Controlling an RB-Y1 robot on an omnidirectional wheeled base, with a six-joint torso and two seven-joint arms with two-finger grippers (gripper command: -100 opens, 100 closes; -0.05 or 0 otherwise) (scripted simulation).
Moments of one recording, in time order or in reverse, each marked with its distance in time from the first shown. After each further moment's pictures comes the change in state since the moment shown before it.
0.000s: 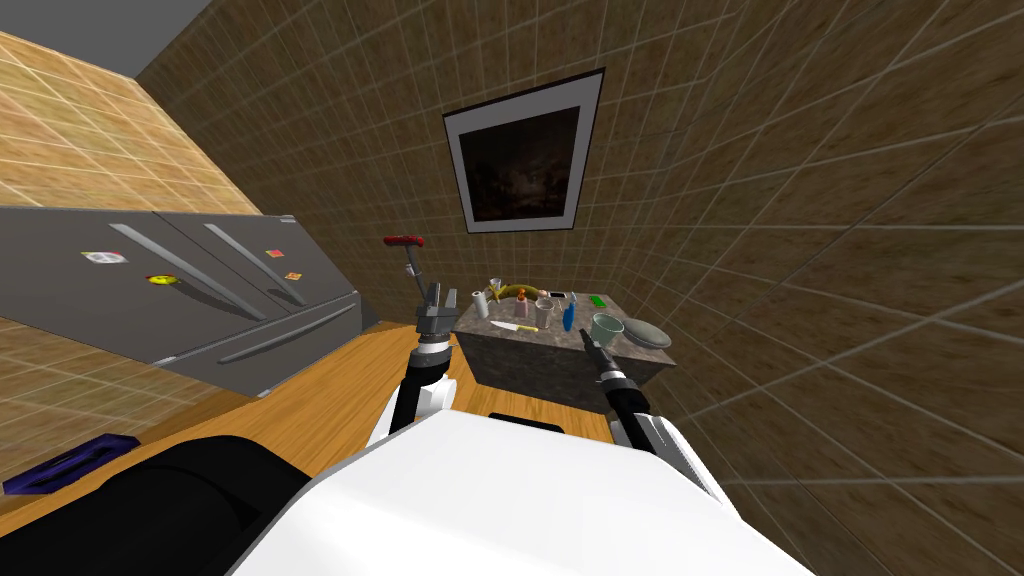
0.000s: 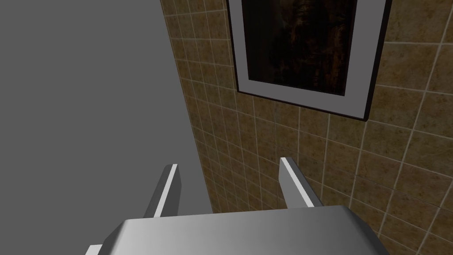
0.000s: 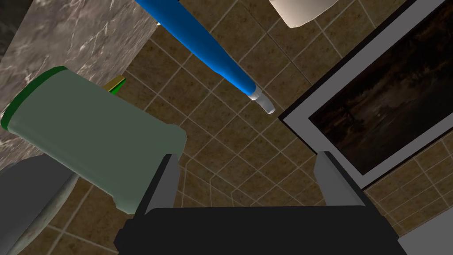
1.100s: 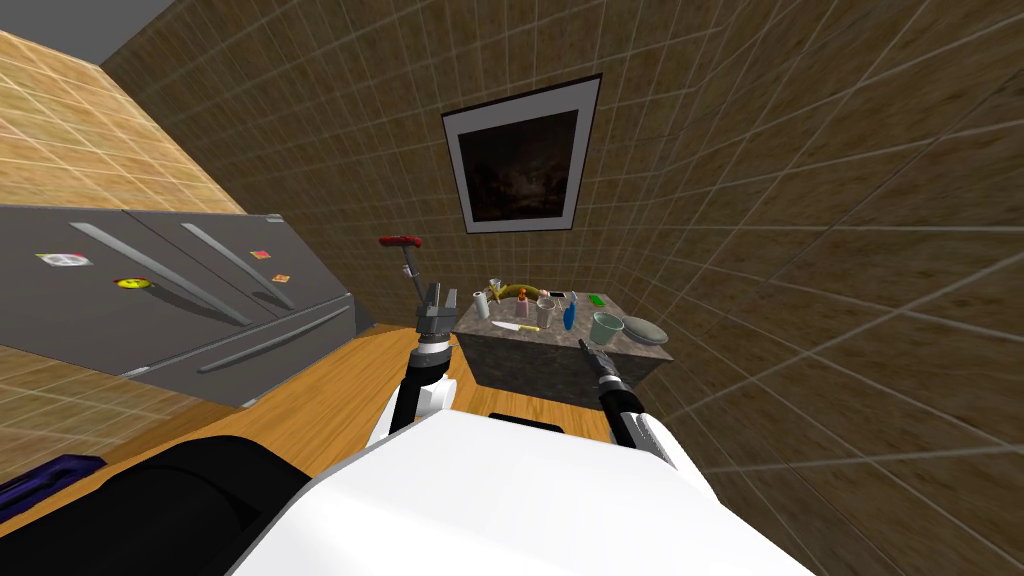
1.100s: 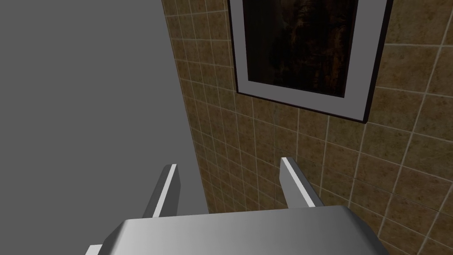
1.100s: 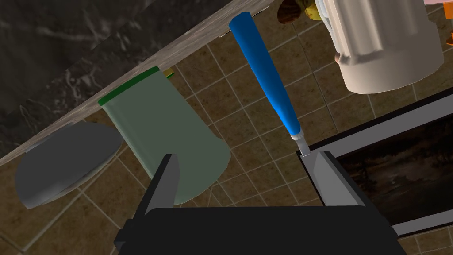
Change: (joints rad) left arm 0.000 0.000 0.000 0.000 0.000 0.000 0.000; right arm -0.024 -0.018 0.038 0.099 0.298 0.162 -0.042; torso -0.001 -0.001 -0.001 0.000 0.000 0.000
